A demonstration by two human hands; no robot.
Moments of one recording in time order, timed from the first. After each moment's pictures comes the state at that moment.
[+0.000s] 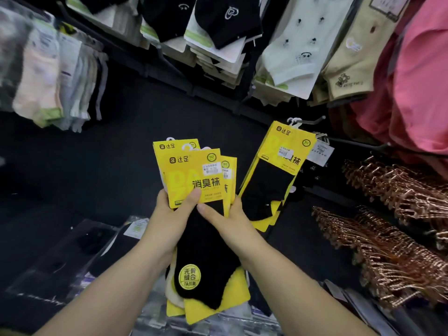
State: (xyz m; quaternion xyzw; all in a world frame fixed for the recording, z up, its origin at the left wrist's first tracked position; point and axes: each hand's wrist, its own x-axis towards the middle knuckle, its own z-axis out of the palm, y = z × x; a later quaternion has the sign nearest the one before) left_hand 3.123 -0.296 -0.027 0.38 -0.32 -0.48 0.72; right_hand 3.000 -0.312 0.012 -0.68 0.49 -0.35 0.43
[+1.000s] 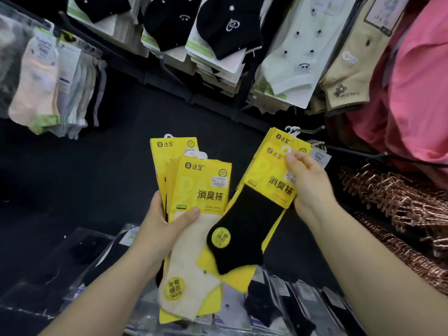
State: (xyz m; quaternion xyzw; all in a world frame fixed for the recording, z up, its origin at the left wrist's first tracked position) left_hand 3.141 -0.297 -0.034 0.38 -0.39 -0.47 0.70; right_hand 2.938 -0.353 0.109 -0.57 0.45 -0.60 0.33
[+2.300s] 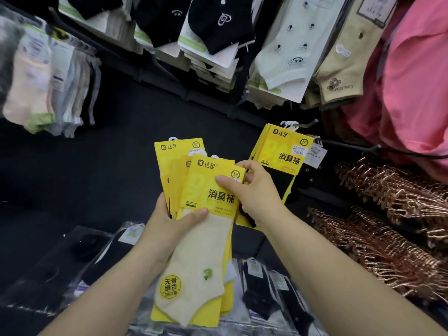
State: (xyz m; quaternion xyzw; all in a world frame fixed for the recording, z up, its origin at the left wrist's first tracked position) left_hand 3.125 -0.292 -0.029 0.31 -0.36 -0.53 0.70; right_hand 2.992 -0.324 0.073 -0.69 0.47 -0.46 0.31
